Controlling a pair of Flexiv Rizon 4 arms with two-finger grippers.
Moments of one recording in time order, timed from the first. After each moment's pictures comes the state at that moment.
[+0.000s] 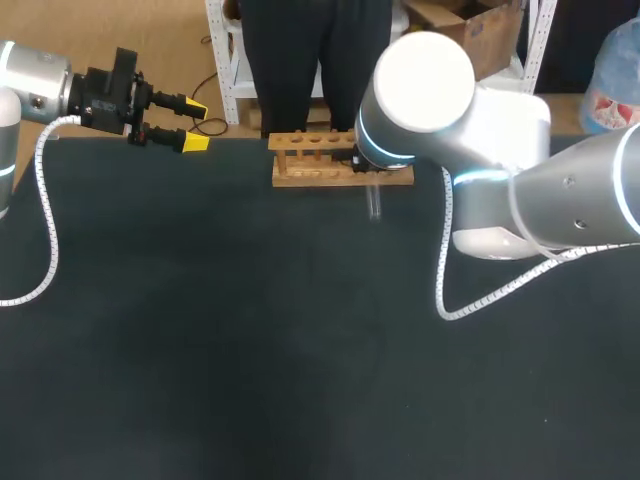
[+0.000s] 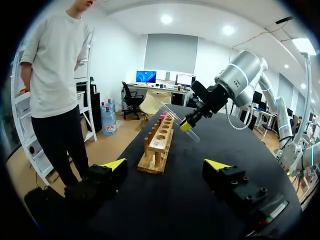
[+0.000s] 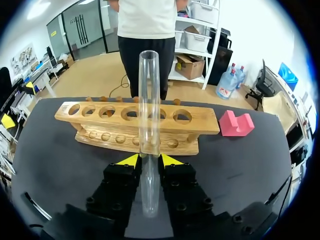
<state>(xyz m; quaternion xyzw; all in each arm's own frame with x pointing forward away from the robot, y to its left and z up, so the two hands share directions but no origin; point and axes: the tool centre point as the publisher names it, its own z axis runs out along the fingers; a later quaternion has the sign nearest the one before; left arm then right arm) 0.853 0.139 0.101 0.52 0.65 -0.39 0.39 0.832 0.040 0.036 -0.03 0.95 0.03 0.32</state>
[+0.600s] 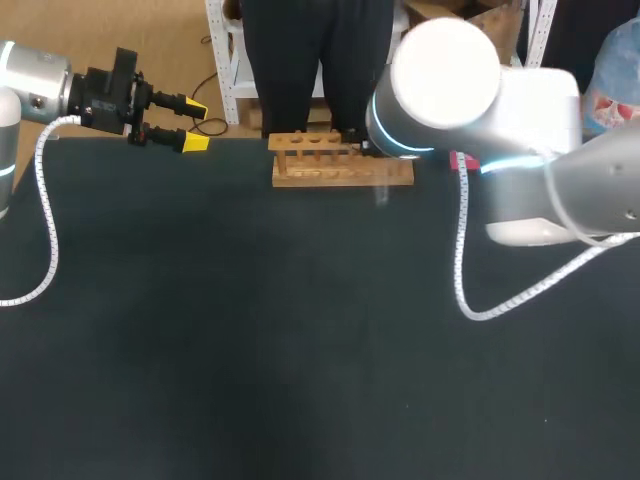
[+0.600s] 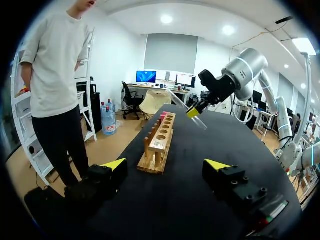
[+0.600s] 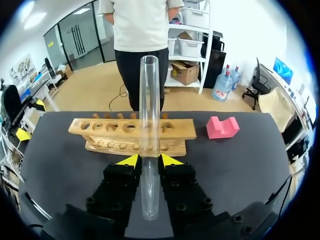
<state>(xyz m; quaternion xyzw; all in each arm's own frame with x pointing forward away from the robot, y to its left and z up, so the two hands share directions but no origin) 0.853 0.139 0.101 0.52 0.65 -0.39 0.39 0.815 0.027 0.083 0.00 0.94 0.04 0.35</state>
